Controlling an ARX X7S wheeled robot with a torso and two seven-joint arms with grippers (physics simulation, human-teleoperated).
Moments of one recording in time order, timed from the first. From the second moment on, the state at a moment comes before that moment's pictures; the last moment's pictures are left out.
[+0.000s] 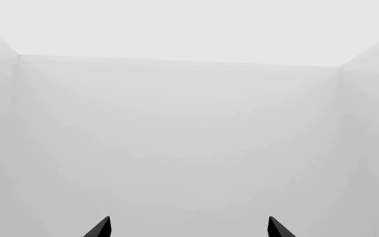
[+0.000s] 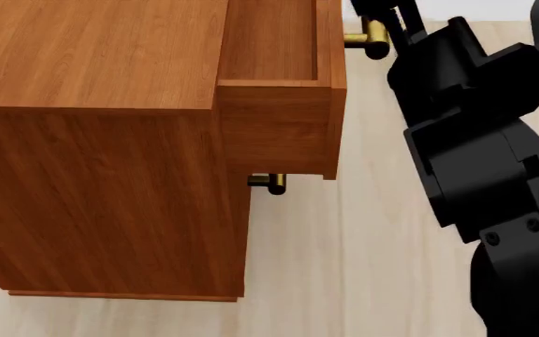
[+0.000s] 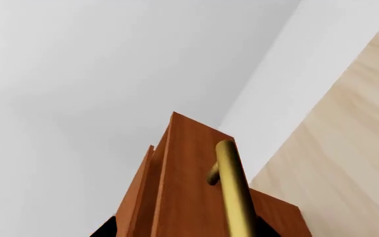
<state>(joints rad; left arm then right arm) -1.05 -0.67 0.06 0.85 -1.09 -0.73 -0.66 1.00 0.26 -0.05 0.05 1.58 0.39 0.71</state>
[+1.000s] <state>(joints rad) -1.07 -0.68 0.08 0.84 -1.10 -0.72 -0.67 1.11 0.37 -0.07 -0.06 1.57 0.44 0.83</state>
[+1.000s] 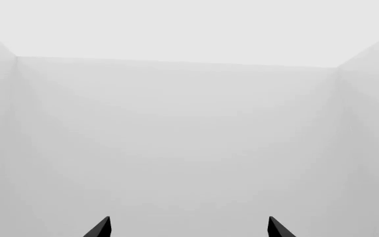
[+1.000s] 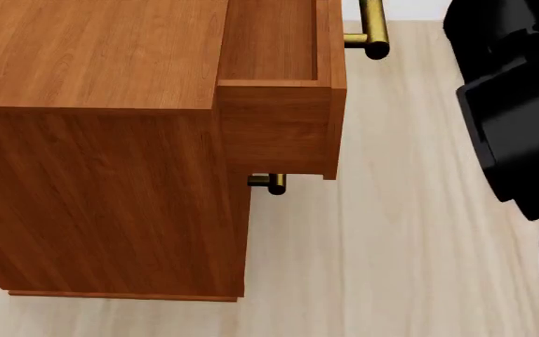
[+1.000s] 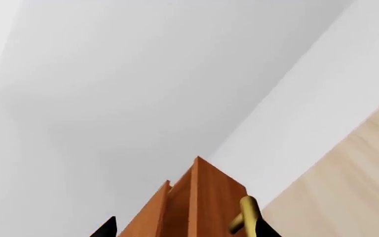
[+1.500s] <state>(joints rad) -1.07 -0.68 0.08 0.84 -1.10 -0.72 -0.67 1.30 0.46 -0.20 -0.01 1.55 0.62 0.90</state>
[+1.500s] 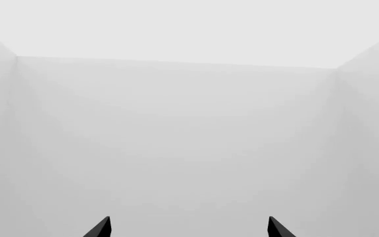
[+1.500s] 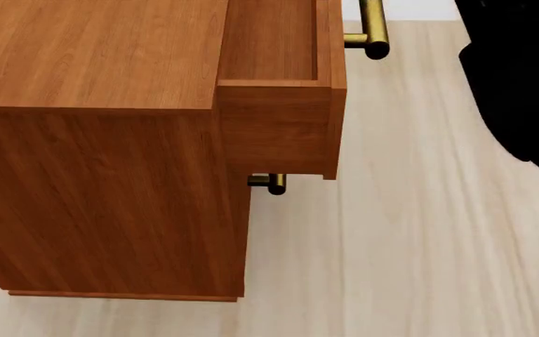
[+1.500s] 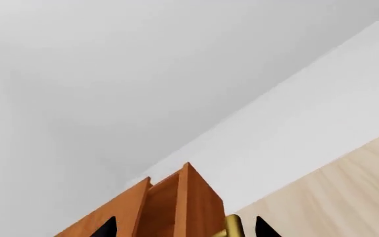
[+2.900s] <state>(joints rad) -1.01 -0.70 0.07 0.84 -1.08 -0.67 -0.65 2.07 0.21 -0.84 0.90 1.17 1.05 0.35</state>
